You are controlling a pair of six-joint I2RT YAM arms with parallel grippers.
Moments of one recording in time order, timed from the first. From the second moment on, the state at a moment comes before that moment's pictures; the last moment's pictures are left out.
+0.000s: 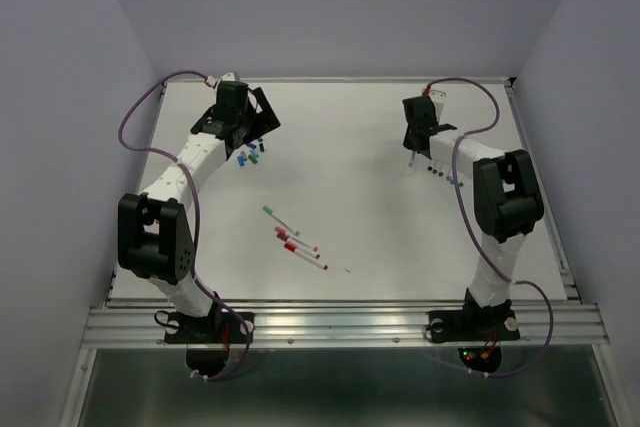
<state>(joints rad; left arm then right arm) -0.24 1.63 1.31 -0.35 -0.08 -0.62 0.29 1.93 1.34 -0.19 0.45 0.41</state>
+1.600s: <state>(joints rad) -0.24 1.59 1.31 -0.36 -0.09 -0.62 0.18 2.03 1.45 -0.32 0.52 0.45</state>
